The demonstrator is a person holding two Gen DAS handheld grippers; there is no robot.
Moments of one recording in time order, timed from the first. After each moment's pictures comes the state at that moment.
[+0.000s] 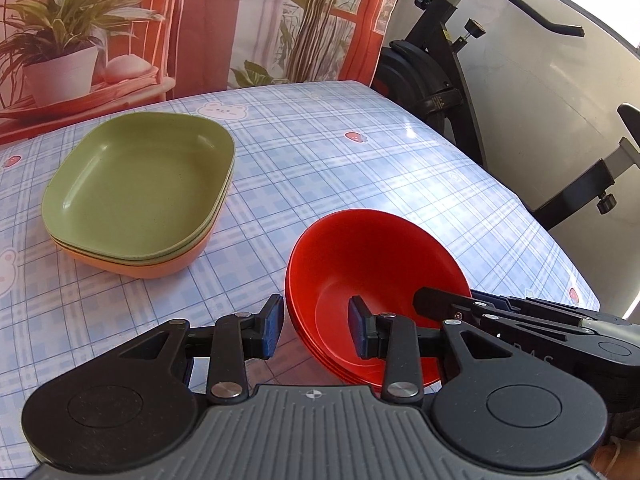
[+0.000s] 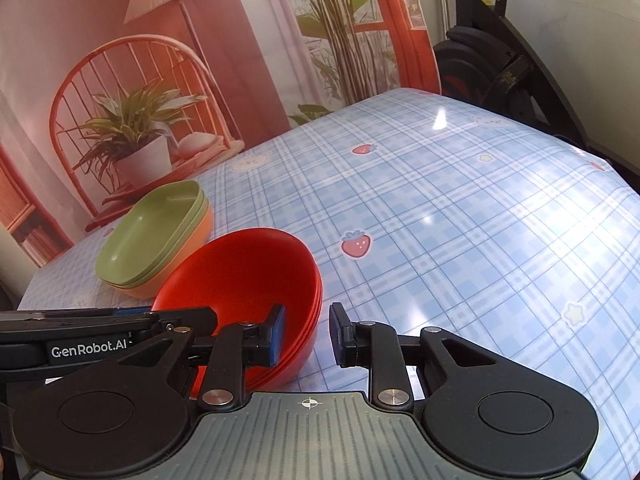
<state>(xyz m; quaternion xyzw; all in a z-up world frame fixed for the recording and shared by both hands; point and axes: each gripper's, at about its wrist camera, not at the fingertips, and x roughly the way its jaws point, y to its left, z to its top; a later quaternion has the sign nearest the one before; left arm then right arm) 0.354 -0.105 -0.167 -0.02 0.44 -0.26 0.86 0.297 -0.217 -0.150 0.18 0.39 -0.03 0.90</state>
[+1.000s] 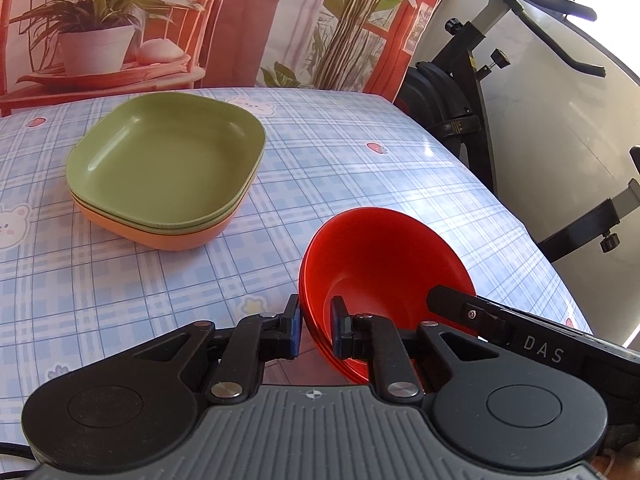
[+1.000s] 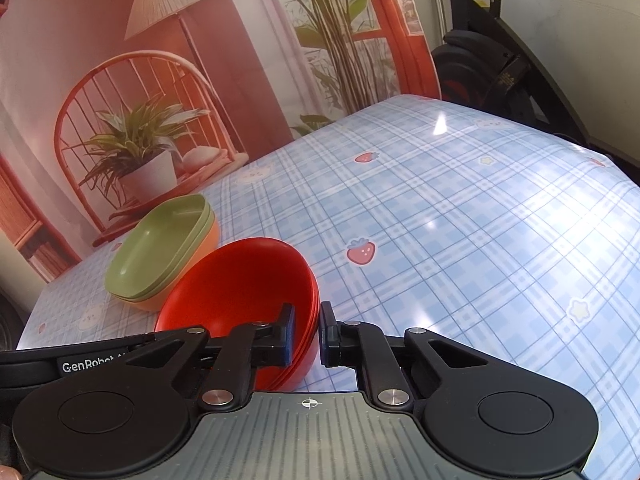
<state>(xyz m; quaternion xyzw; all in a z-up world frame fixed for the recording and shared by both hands) 0.348 -0.089 -0.169 -0.07 0.44 -0.23 0.87 0.293 -0.220 -0.149 0.20 0.38 -0.03 0.90</state>
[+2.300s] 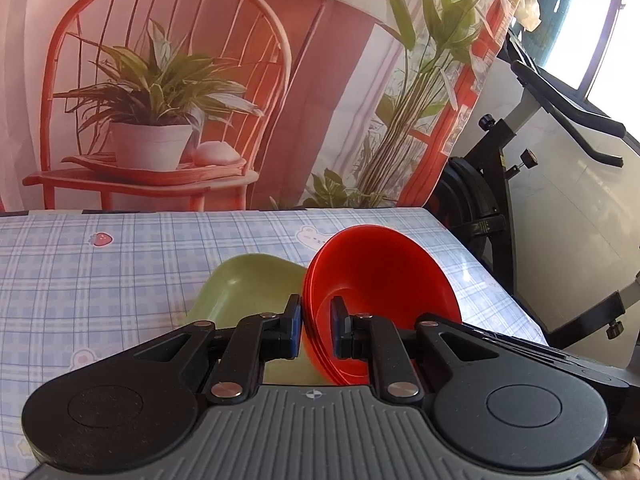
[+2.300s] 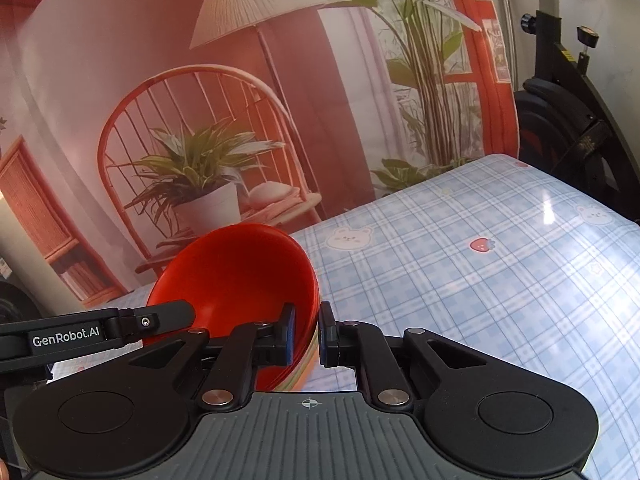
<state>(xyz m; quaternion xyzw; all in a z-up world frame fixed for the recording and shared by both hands) 0.419 -0.009 -0.091 -0.10 0.37 -0.19 0.91 0.401 -0.151 -0.090 0.17 0.35 0.03 0.92</state>
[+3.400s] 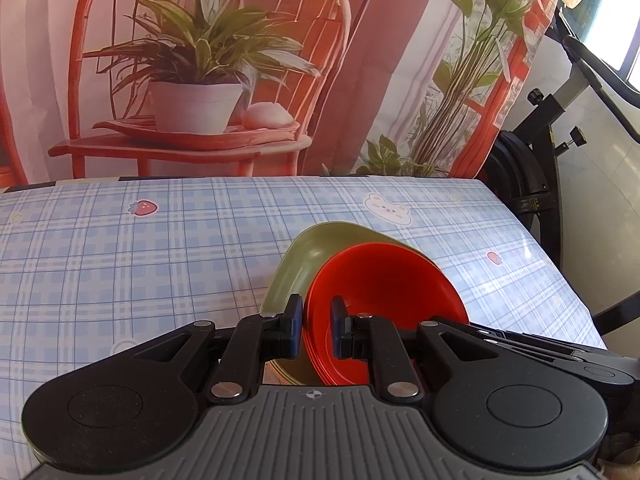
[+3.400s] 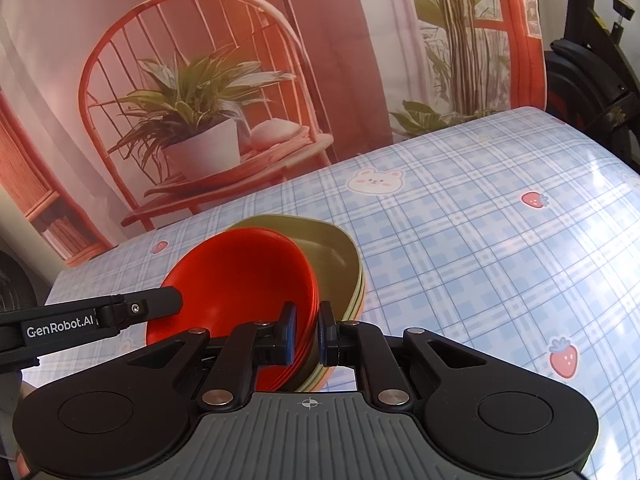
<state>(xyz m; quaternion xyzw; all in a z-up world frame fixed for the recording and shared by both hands) 0.447 0.021 -0.127 -0.08 0.42 -0.15 0.89 0.442 -0.111 -0.141 0.16 0.42 0.03 0.89</state>
